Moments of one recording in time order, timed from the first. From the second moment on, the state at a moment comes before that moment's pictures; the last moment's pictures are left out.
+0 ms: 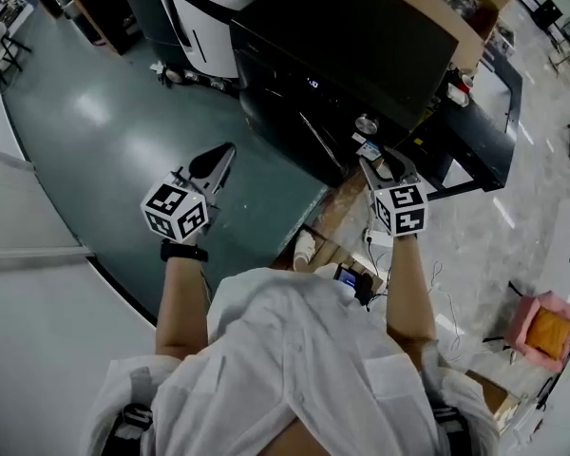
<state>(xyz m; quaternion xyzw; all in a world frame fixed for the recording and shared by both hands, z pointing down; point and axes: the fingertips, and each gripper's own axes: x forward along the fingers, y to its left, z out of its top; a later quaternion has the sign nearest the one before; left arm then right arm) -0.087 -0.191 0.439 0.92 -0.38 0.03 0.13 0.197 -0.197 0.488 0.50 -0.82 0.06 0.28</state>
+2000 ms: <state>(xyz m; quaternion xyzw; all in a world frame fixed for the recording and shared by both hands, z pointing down) -0.012 -0.249 0.455 0.93 -0.34 0.07 0.14 0.238 -0.235 0.546 0.50 -0.79 0.09 0.34</state>
